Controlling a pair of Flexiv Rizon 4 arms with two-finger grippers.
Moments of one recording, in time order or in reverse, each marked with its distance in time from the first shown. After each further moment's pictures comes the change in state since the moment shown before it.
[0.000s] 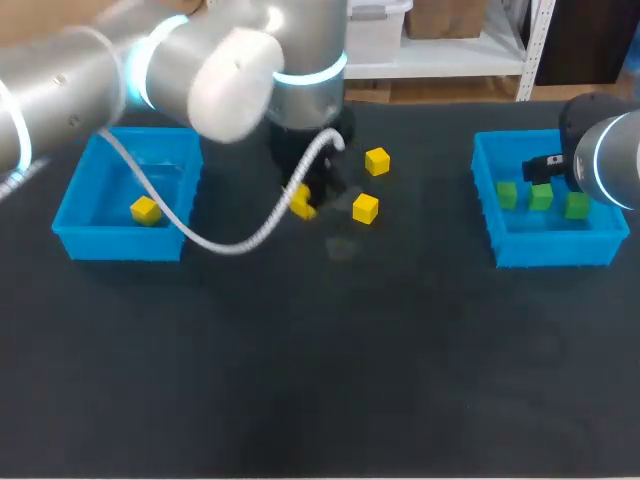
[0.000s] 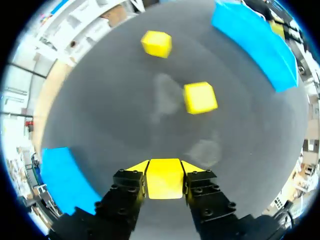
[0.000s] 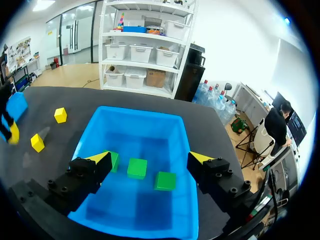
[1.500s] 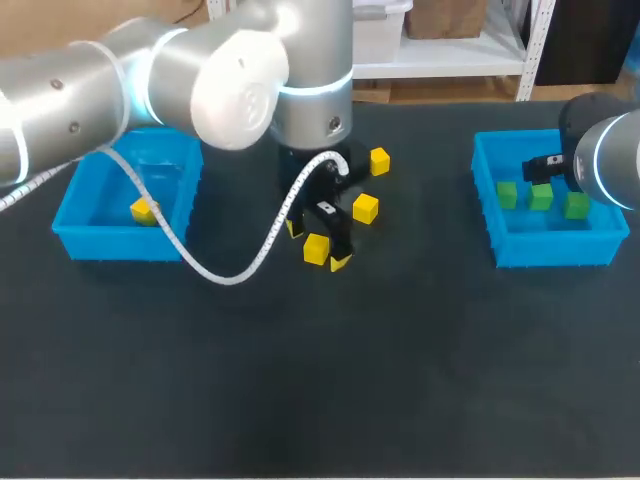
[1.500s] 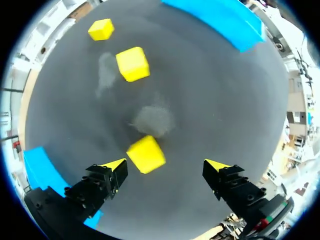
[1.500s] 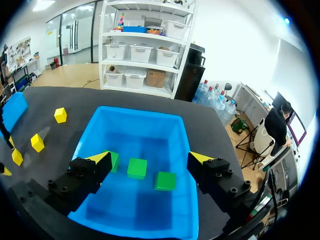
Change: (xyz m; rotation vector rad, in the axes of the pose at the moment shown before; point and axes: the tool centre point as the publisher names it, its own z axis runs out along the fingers) left arm 0.043 -0.070 0.012 0.178 0.115 0.173; right arm 0.000 0.000 0.000 0.000 0.000 0.000
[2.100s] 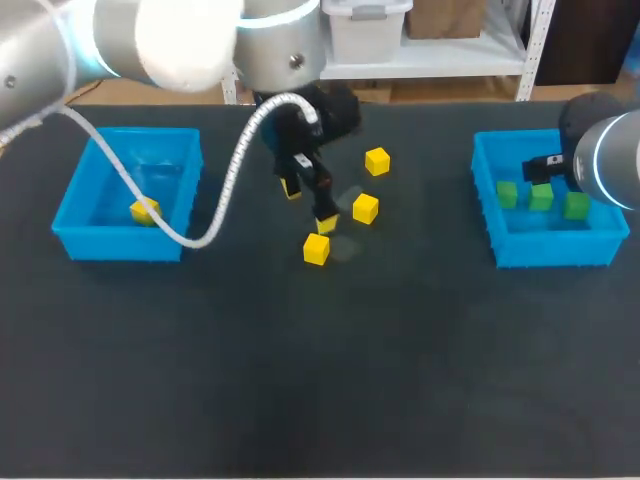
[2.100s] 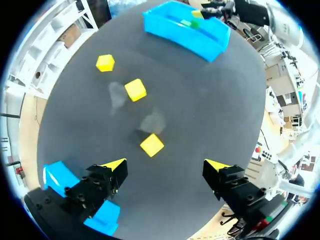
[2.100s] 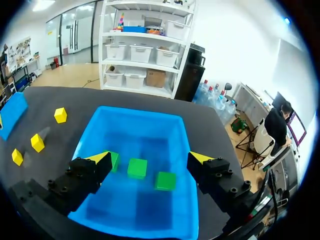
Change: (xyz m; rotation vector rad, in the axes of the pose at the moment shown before) left arm 0.009 -0.007 -0.067 0.070 -0.064 0.181; right arm 0.000 0.000 0.000 0.000 0.000 0.000
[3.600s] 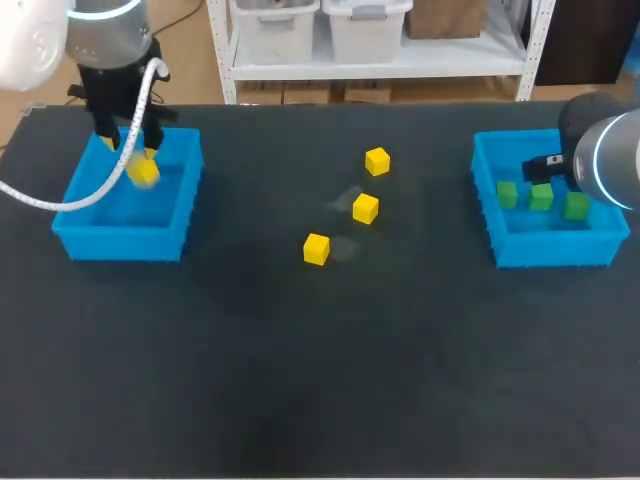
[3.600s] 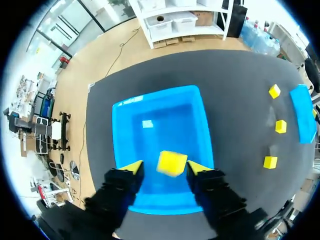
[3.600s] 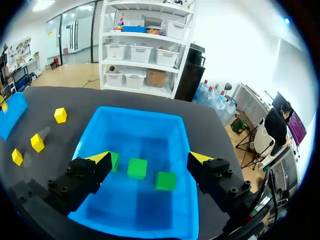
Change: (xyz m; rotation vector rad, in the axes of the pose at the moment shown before) left arm 0.156 0.210 -0.061 -0.386 -0.122 -0.848; right arm 0.000 0.000 0.000 0.000 0.000 0.000
